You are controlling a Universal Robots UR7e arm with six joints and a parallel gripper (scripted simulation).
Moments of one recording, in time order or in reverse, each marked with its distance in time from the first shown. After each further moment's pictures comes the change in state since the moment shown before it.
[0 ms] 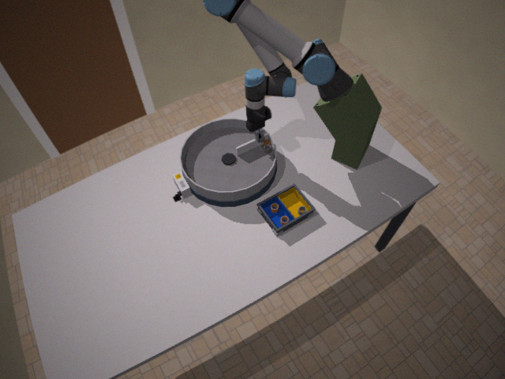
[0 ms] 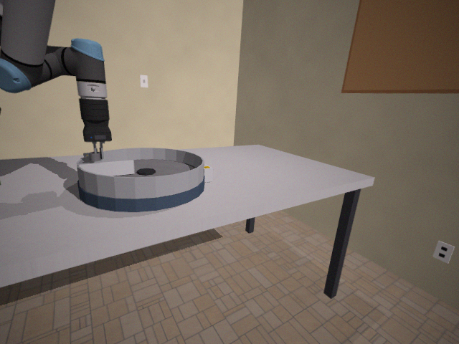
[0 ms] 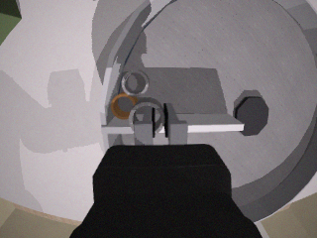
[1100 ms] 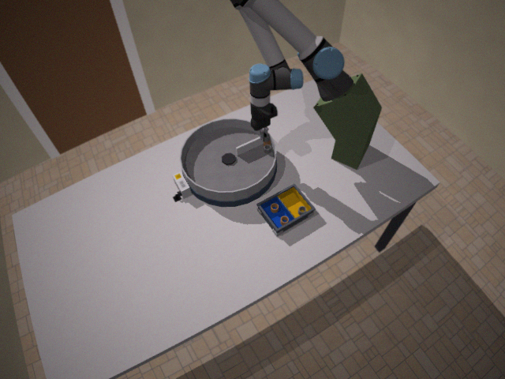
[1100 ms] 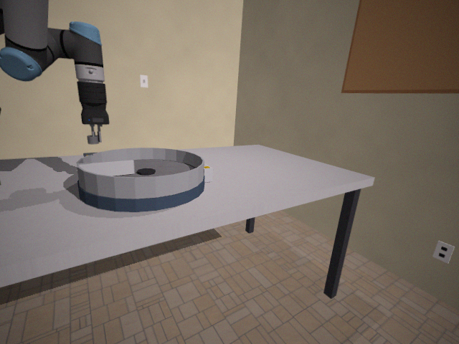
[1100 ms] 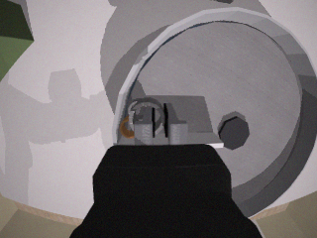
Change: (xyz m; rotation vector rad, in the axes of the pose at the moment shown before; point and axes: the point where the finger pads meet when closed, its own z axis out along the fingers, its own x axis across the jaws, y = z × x) arm 0.002 -0.045 -0.048 0.011 -0.001 -0.003
